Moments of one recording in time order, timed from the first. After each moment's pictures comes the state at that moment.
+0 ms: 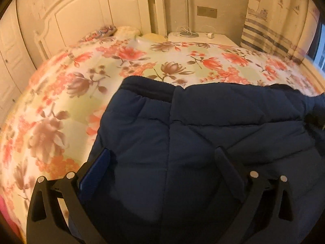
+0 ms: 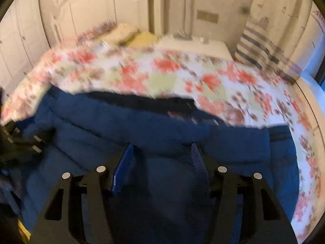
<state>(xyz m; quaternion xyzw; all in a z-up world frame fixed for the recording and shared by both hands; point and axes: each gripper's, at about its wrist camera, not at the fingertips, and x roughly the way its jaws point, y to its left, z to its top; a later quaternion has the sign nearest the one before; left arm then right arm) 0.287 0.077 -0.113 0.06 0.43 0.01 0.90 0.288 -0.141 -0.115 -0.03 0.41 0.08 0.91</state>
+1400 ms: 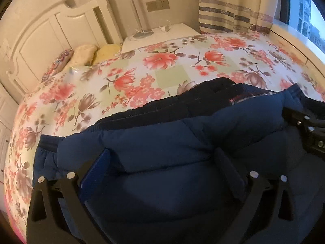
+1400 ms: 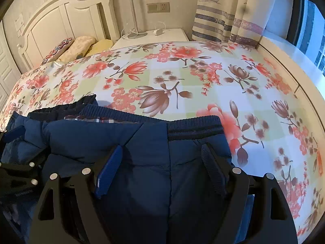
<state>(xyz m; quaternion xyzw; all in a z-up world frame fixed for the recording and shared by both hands) 0.317 -0.086 -0.105 0.15 0.45 -0.08 0.88 0.297 -0.267 -0.146 0.04 0.44 -0.03 0.90</state>
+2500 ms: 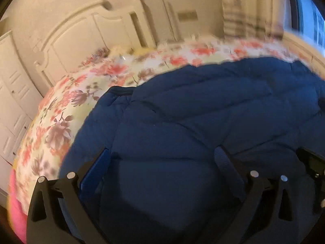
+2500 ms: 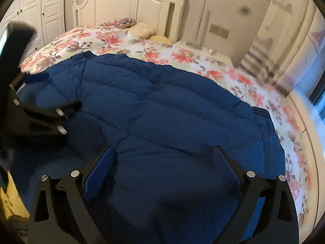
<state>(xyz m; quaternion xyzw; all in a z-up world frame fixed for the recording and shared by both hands) 0.209 0.011 -0.106 0.14 0.38 0.00 0.91 0.185 -0.134 -0.138 -0.12 0.40 0.09 0.91</state>
